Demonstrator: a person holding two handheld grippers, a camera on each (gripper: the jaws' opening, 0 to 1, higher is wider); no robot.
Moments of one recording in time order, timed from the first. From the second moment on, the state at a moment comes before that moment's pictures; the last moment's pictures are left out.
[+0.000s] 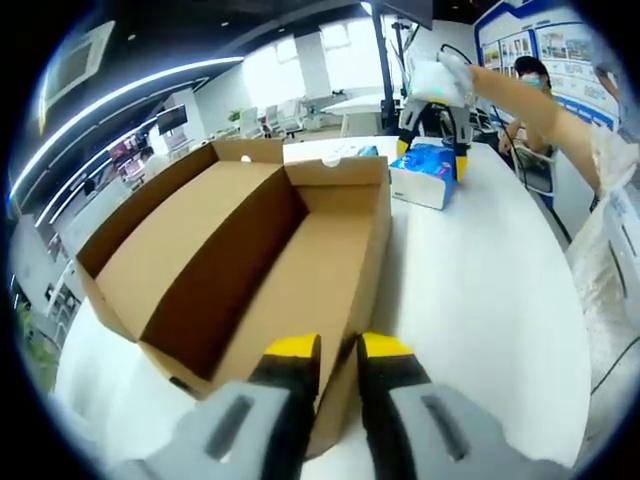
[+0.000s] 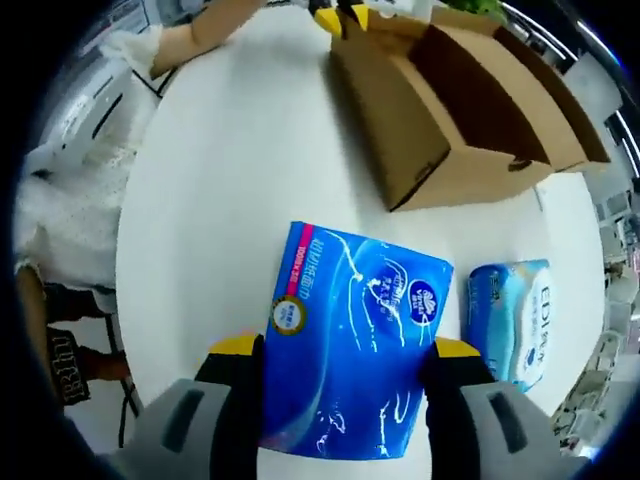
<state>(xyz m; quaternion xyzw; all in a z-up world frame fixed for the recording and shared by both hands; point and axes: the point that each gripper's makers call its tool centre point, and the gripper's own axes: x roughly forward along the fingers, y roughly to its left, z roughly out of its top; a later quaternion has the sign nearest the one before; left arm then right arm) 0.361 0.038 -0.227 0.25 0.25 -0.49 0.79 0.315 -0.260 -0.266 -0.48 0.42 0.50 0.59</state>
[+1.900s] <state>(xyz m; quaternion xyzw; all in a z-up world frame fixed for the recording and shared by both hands) 0.302 -0.201 -0.231 0.16 0.13 -0.58 0.79 0.300 -0.321 -0.253 -0.18 0.22 0.40 0.87</state>
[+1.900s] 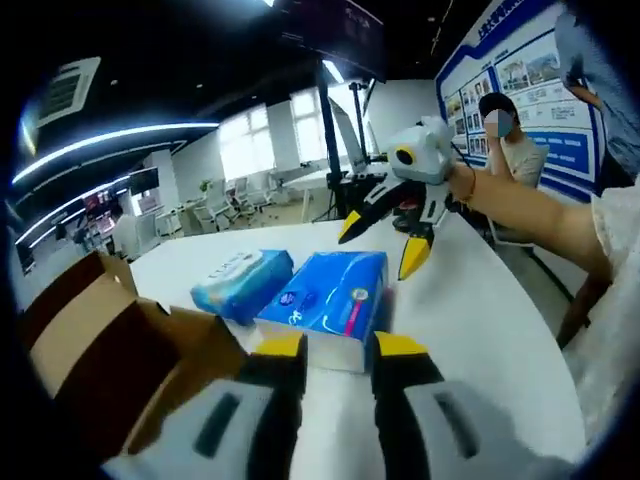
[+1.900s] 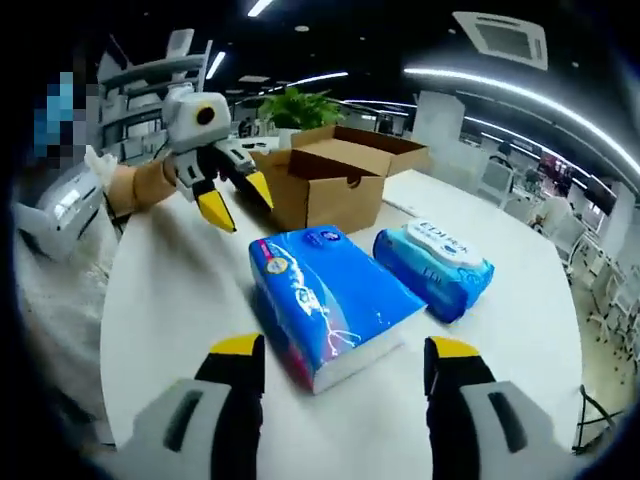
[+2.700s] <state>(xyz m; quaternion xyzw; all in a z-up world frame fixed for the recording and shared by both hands) 0.322 -0.225 -0.245 0.16 0.15 -0.57 0.79 0.327 -0.330 -0.267 -0.18 0.21 0.41 0.87</state>
